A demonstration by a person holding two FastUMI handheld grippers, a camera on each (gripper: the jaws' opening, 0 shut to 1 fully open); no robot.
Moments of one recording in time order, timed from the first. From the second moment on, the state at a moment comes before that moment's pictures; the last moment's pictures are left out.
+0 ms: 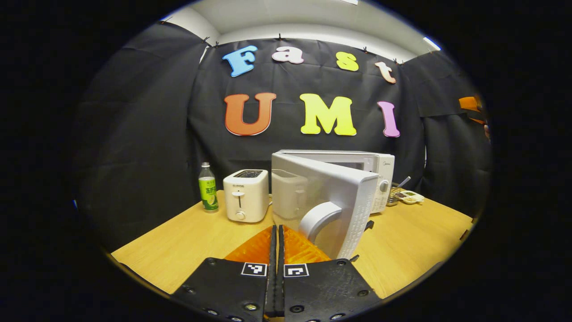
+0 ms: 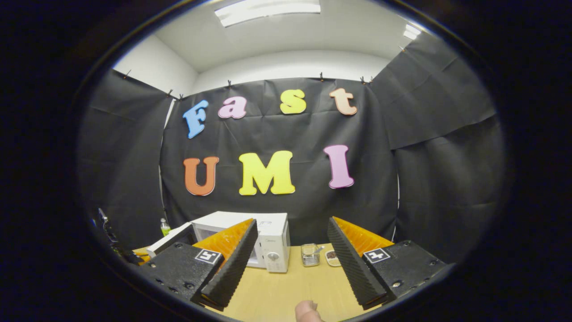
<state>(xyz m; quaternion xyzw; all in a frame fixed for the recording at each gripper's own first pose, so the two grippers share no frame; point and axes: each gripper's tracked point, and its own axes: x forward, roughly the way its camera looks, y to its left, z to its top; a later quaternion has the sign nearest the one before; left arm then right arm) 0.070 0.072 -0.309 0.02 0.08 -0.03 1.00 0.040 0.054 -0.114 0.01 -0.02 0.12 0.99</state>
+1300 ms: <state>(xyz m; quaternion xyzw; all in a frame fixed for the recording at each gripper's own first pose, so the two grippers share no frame) 0.256 -0.128 -0.326 0.01 0.09 -0.12 0.99 0.092 -0.045 -0.143 0.04 0.01 0.09 1.00</state>
